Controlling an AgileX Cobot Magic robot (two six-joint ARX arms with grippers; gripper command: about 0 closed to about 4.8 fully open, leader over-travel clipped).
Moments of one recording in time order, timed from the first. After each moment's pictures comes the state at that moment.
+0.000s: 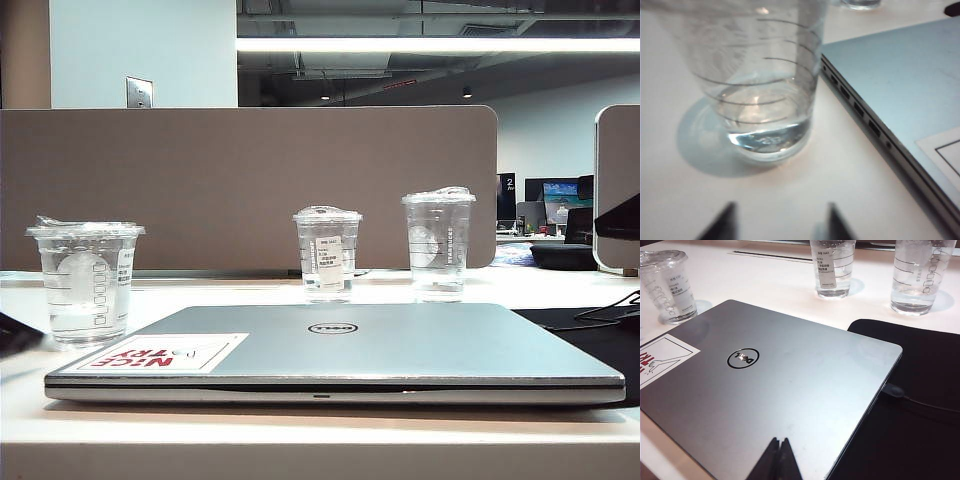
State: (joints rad) left arm -0.04 1.72 0.00 1.43 0.36 0.15; right arm 0.48 0.22 0.01 0.00 -0.05 0.04
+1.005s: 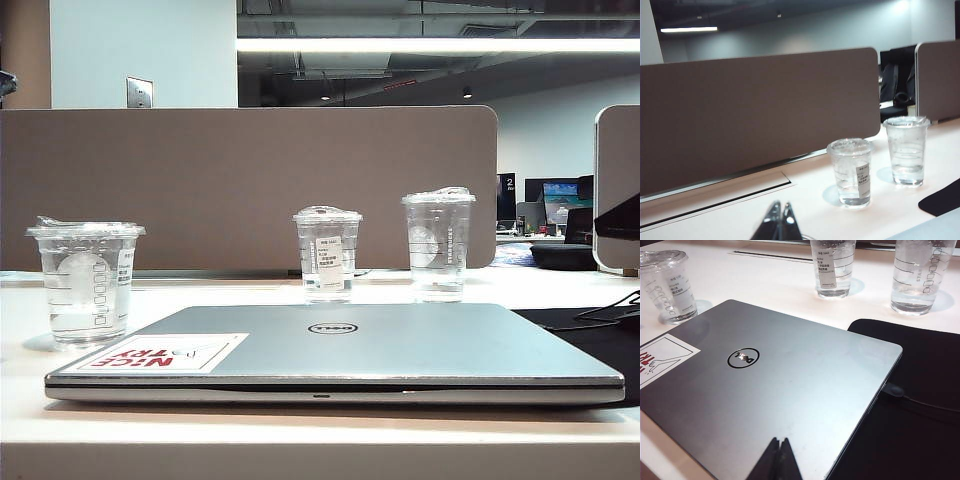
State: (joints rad) left arm -0.04 1.04 0.00 1.37 0.40 0.03; right arm 0.48 0.22 0.01 0.00 -0.05 0.04
